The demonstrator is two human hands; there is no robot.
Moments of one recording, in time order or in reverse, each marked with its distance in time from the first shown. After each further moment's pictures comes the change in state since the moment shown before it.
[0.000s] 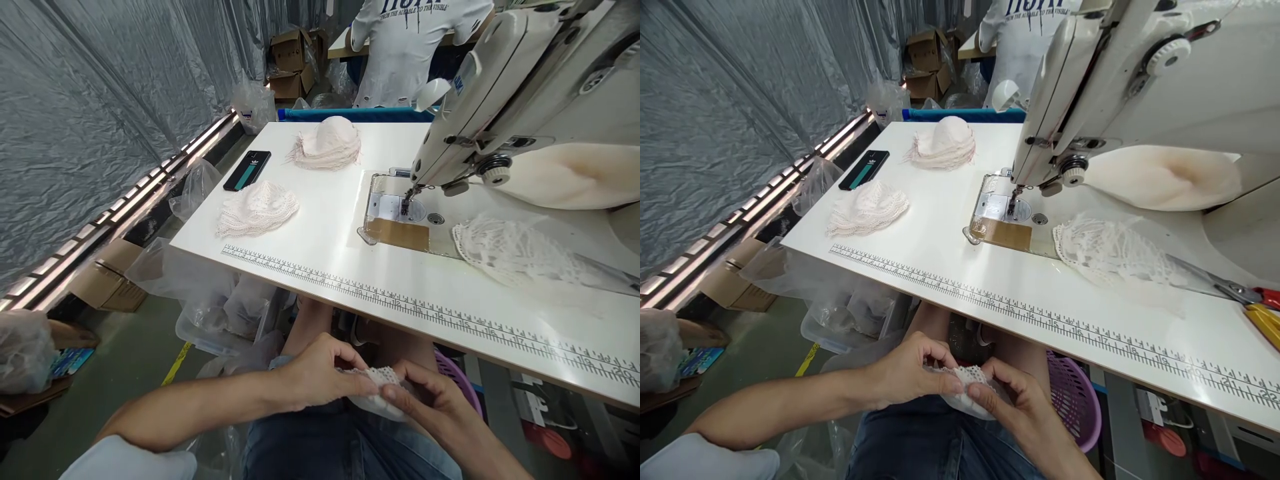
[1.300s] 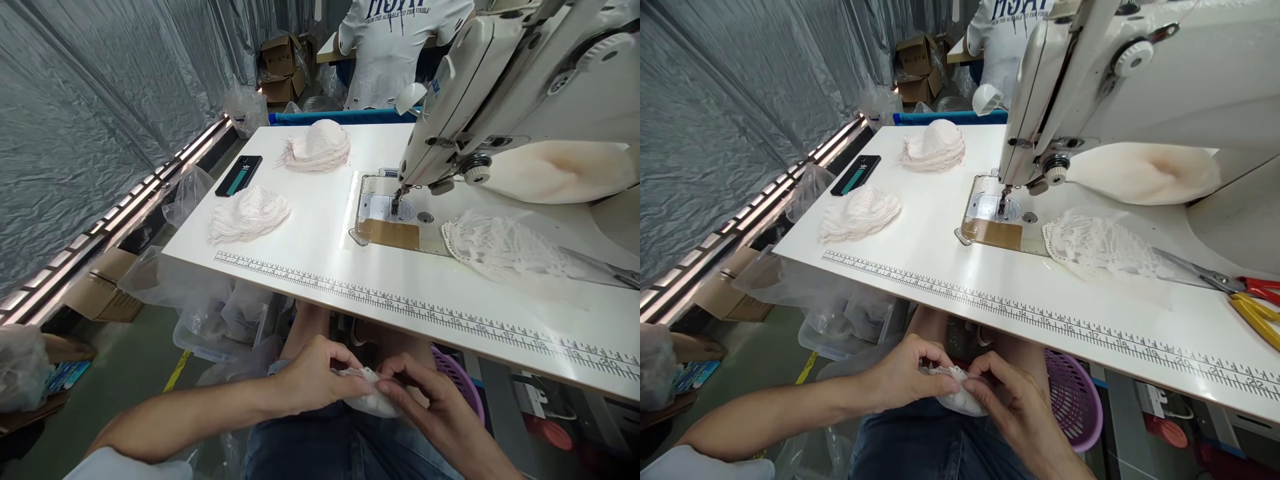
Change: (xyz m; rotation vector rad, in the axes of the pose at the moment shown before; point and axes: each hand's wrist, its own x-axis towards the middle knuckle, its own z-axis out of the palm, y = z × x) left_hand 0.000 0.004 0.001 0.115 0.034 -0.031; right_hand -0.001 -0.005 0.001 -0.313 0.134 -0.222
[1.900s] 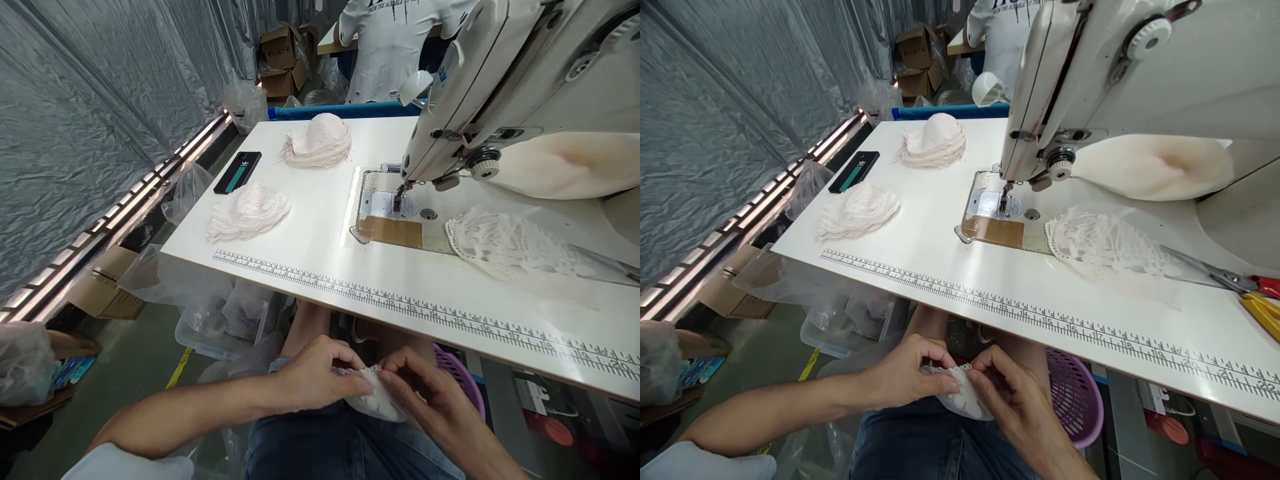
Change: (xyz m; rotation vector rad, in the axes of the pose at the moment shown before) left_hand 0.004 -0.001 -0.004 0.010 -0.080 0.101; right_hand 0.002 -0.002 -0.002 0.120 -0.029 0.080
